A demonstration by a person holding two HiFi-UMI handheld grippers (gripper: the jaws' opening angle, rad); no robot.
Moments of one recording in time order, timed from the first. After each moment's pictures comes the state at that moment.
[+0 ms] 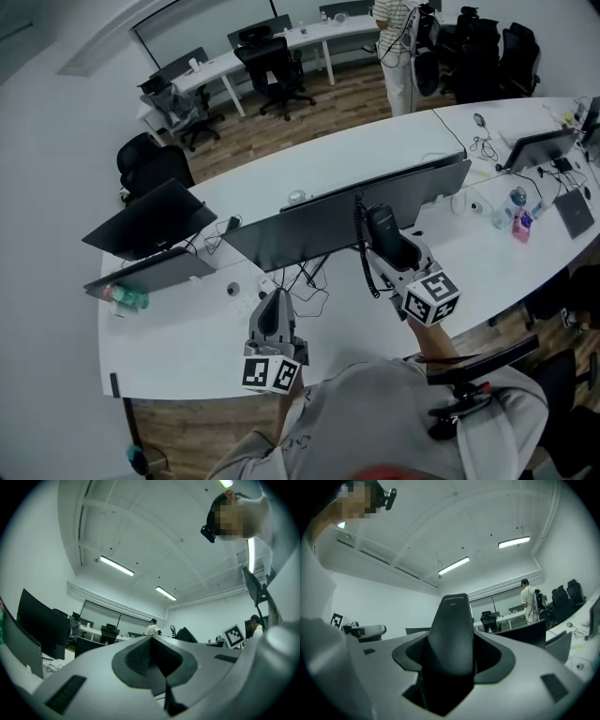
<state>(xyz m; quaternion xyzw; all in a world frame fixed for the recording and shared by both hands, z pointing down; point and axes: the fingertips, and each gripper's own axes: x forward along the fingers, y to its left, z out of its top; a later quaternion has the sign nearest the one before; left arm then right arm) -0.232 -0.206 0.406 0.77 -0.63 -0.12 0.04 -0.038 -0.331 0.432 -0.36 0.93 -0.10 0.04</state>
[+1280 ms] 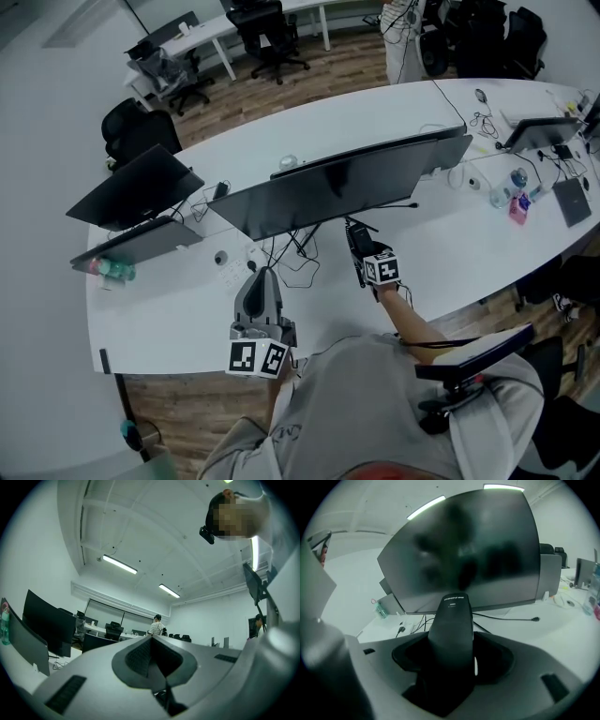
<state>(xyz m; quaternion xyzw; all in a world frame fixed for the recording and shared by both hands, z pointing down) -0.247 -0.201 0.421 0.75 -0.65 -0.10 0.05 -0.058 -0.355 0.799 -0.40 0.84 -0.29 -0.24</state>
